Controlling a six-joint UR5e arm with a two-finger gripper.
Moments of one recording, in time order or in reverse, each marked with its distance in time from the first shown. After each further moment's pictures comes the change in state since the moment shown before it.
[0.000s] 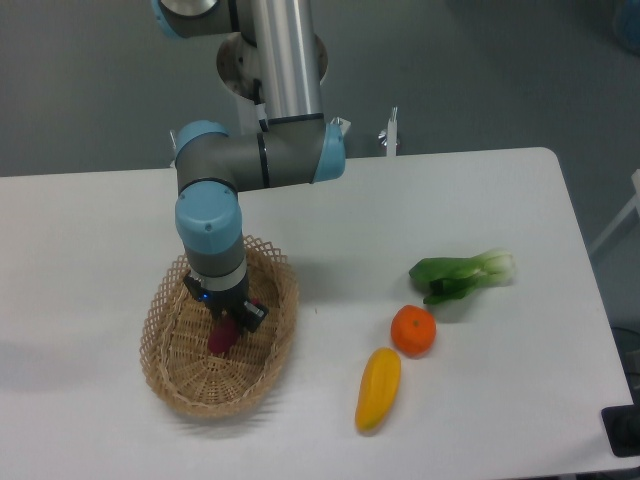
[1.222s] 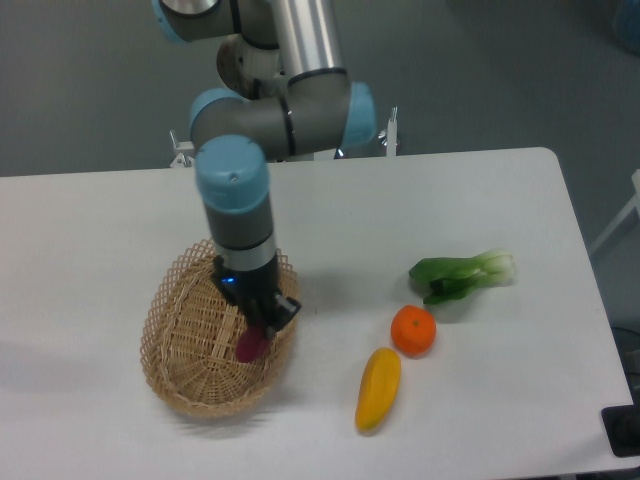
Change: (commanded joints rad) arm 0.198 0.150 0.165 -0.158 0.000 0.248
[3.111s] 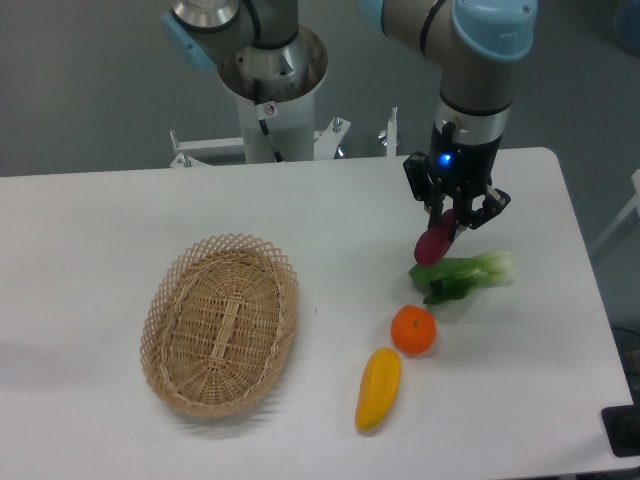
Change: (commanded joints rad) arm 0.338 0.100 0.109 -0.263 -0.094 0.416
